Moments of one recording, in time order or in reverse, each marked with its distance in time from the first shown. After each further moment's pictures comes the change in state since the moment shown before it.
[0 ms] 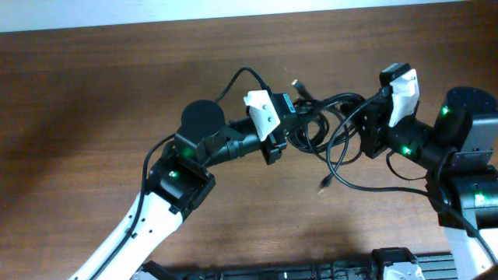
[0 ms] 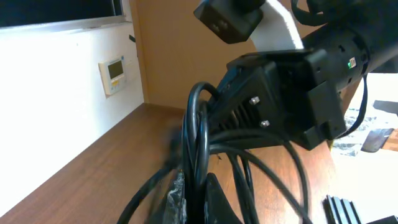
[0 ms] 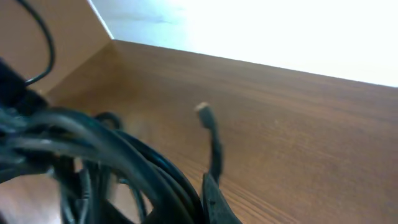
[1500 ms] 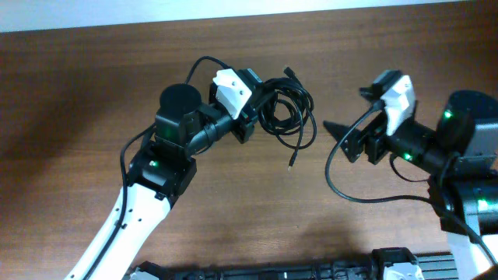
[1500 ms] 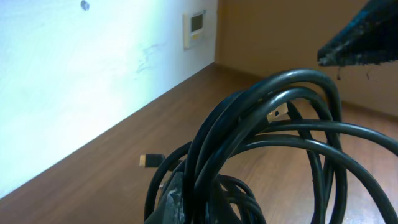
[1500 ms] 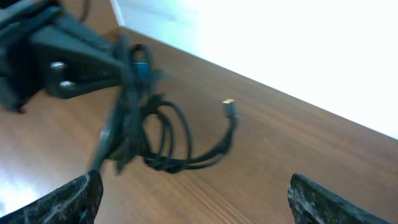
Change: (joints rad) left arm 0.170 0.015 0.000 -0.151 -0.123 0.053; right arm -0.010 -0.026 0.000 0.000 -0.064 -0.202
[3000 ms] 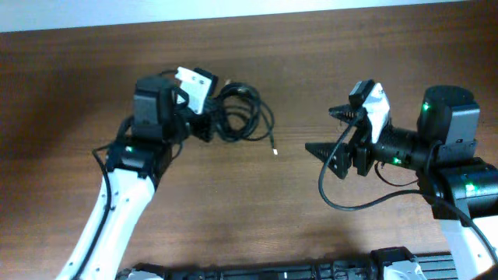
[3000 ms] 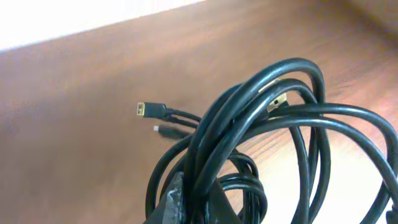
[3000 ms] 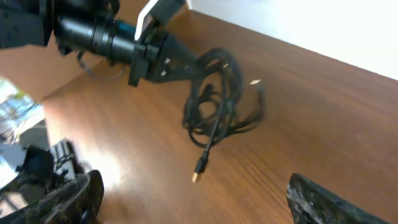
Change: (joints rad) left arm 0.222 0.053 0.000 -0.352 -0.078 -0.020; right arm 0.077 0.066 0.001 -0.106 -0.231 -0.036
